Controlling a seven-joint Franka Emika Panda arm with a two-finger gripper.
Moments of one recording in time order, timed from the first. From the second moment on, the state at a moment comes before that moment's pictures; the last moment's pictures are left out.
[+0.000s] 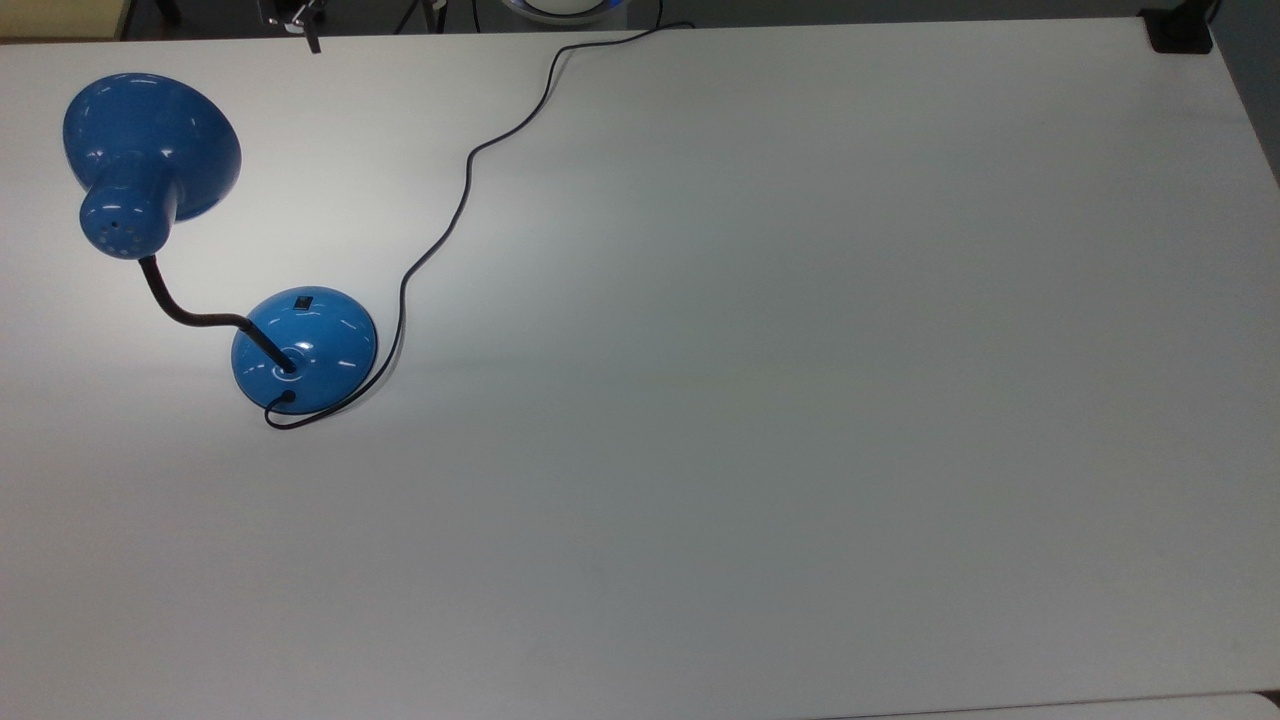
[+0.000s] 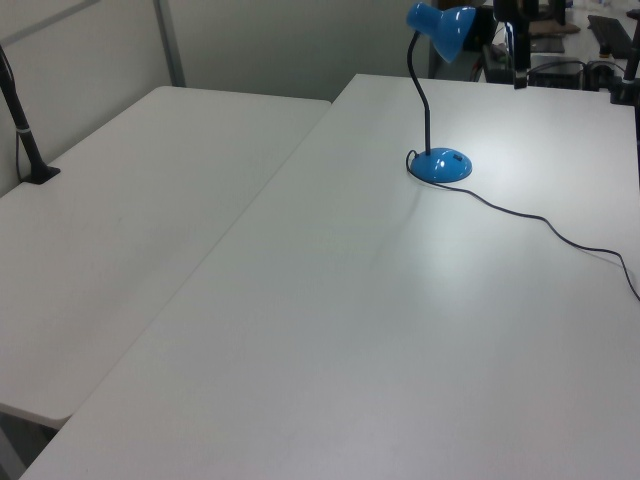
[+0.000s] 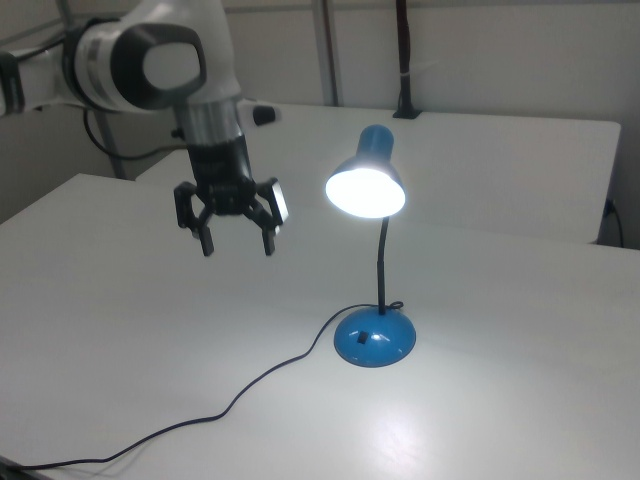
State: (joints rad) arm -0.12 -0.05 -0.03 -1.78 -0.12 1.63 -0.45
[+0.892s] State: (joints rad) arm -0.31 -0.02 -0.04 -2.16 0.12 2.36 -0.47
